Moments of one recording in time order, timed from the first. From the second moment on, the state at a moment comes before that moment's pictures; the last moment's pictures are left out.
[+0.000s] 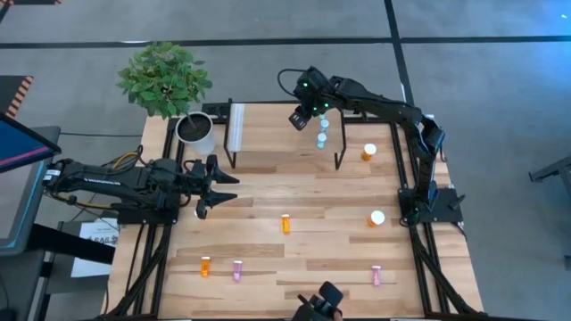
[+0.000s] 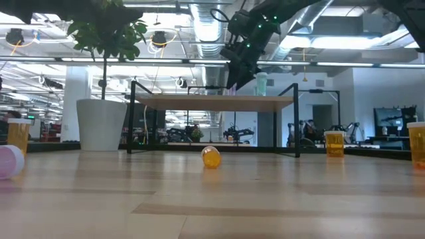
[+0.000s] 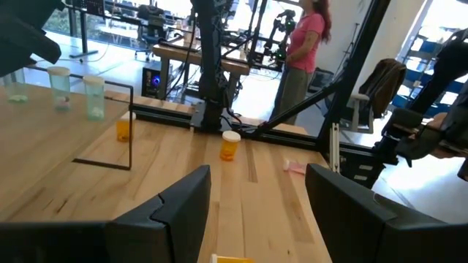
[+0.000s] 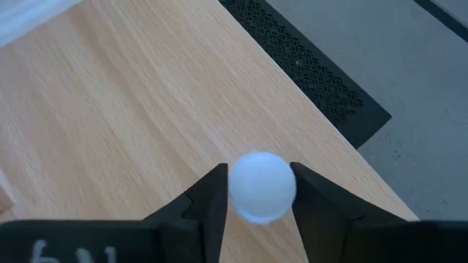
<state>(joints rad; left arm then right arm) -0.05 0.63 0.43 0.15 0.02 -0.23 -0.57 1.92 1.81 -0.77 0.03 0.11</state>
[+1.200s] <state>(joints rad) -0.05 0.63 0.43 0.15 -0.02 -0.26 -0.28 1.50 1.81 -1.33 0.26 0.37</state>
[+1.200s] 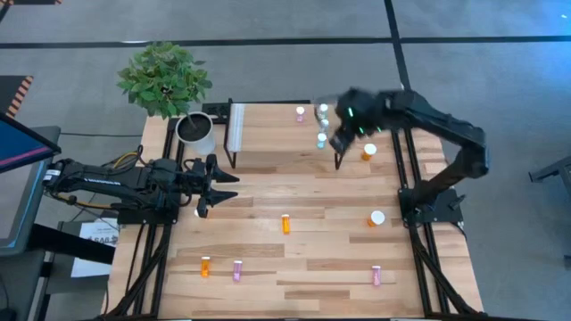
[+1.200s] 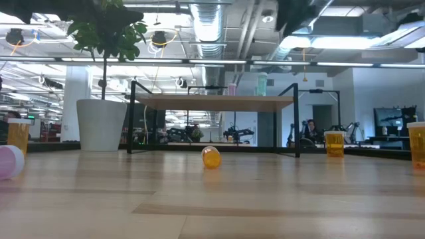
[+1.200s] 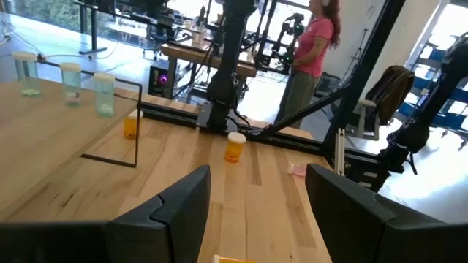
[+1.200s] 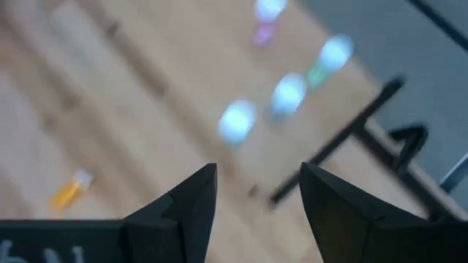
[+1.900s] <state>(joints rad) -0.05 0.66 0.43 0.13 -0.08 -0.36 0.64 1.53 1.35 -1.15 0.03 1.43</state>
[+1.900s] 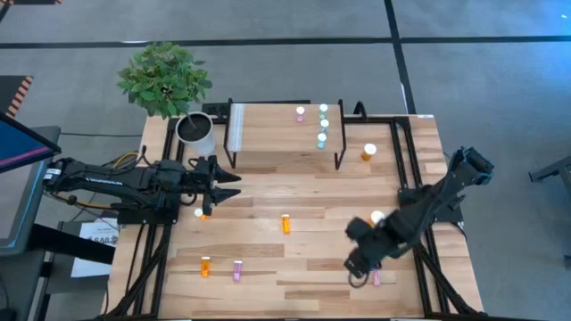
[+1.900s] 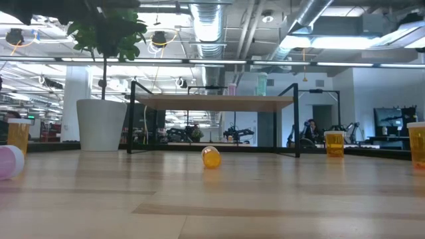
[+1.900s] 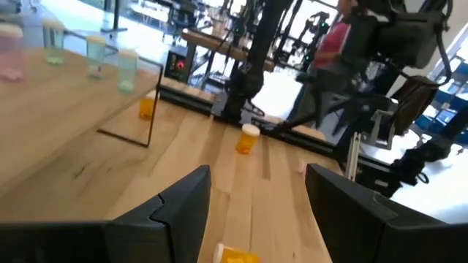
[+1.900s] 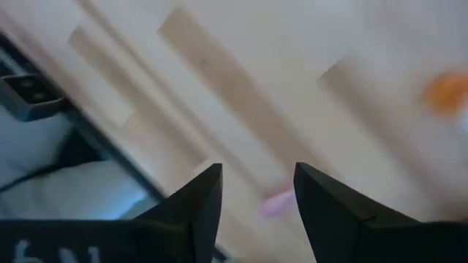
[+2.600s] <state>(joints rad) -0.05 0.78 0.43 0.26 -0.01 -0.35 0.92 1.61 1.05 -0.82 -0.01 2.19</state>
